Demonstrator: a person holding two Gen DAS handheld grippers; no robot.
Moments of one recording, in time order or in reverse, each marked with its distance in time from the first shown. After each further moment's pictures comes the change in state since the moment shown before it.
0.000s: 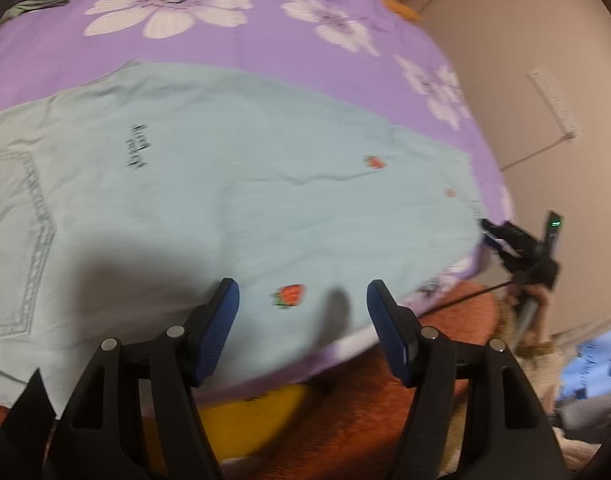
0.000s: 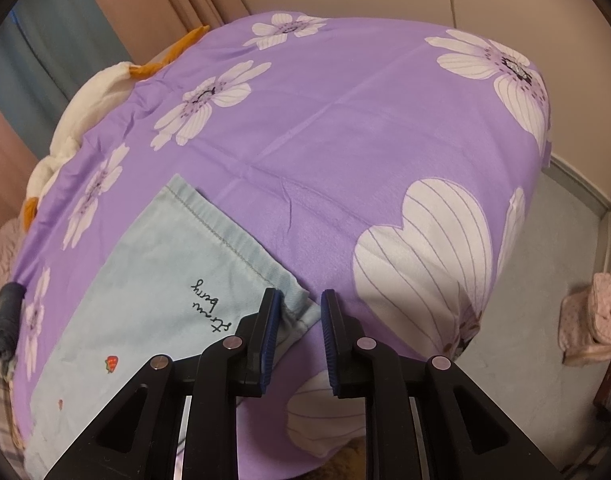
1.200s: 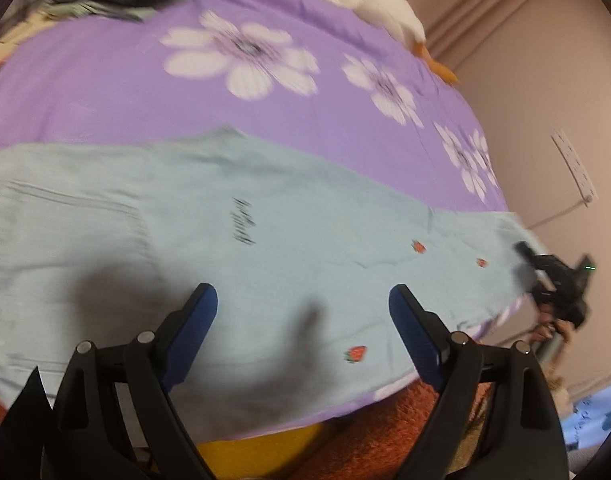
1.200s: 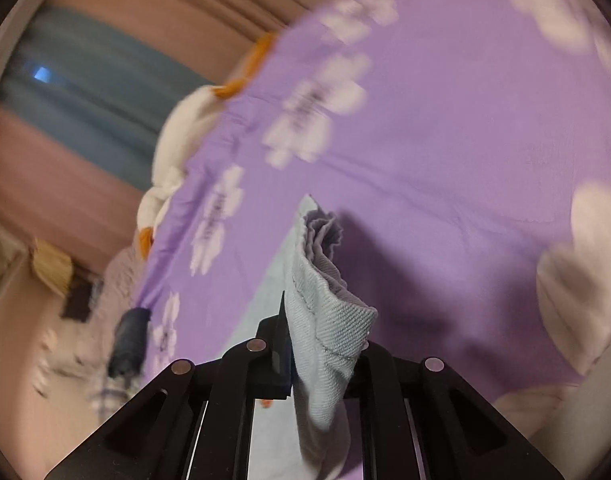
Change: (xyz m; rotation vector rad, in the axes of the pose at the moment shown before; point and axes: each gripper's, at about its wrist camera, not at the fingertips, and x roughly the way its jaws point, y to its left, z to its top) left arm -0.056 0.046 0.018 -0.139 -0.174 0.116; right arm -0.028 0.068 0.021 0.055 -0.041 0.438
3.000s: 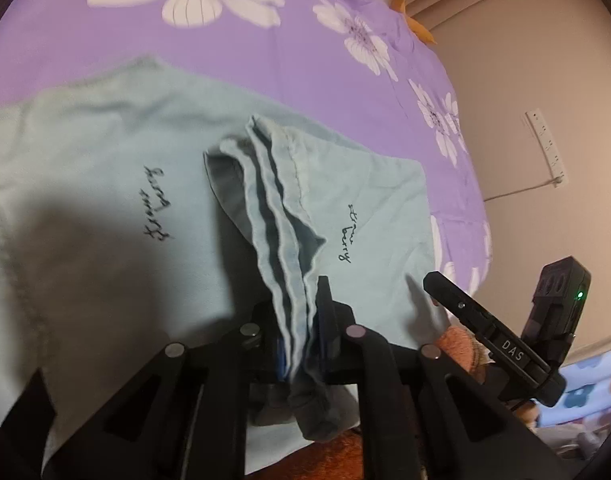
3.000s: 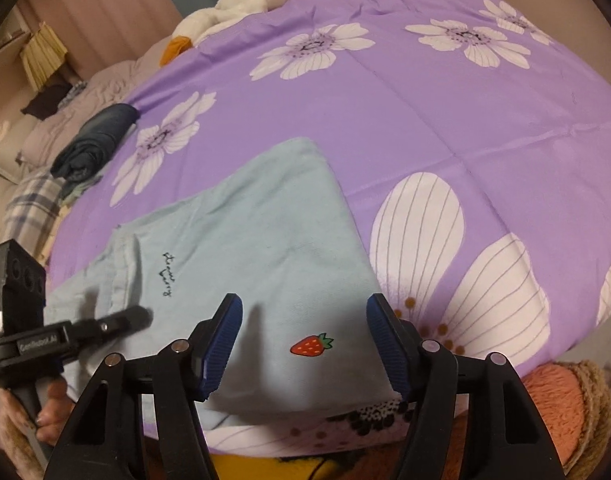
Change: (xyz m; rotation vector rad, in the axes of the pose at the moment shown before) left arm 0.065 -0.013 0.011 0.000 0.204 -0.189; right arm 0.046 0.127 -0.151 -0.440 0.340 -0.185
